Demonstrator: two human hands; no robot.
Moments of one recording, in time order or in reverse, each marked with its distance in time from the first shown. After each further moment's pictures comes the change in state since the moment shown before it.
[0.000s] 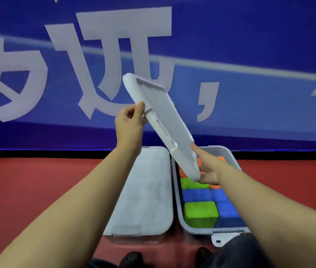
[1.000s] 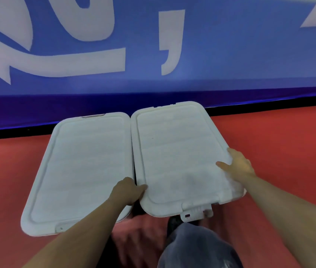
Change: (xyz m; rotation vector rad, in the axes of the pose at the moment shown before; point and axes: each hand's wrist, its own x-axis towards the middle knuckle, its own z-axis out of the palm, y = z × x) left_hand -0.079 -0.315 -0.004 1.408 -0.701 -0.678; right_hand 0.128 0.118 -0.293 -0.973 0.587 -0.114
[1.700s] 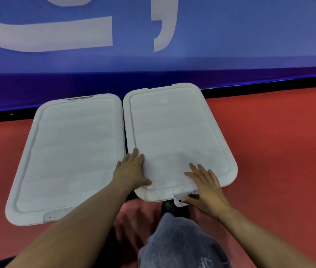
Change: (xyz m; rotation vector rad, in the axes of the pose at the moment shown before) left_hand 0.029 0.018 0.028 0.408 0.048 0.312; right_hand -0.096 0.030 0.103 -0.316 -0.146 -0.589
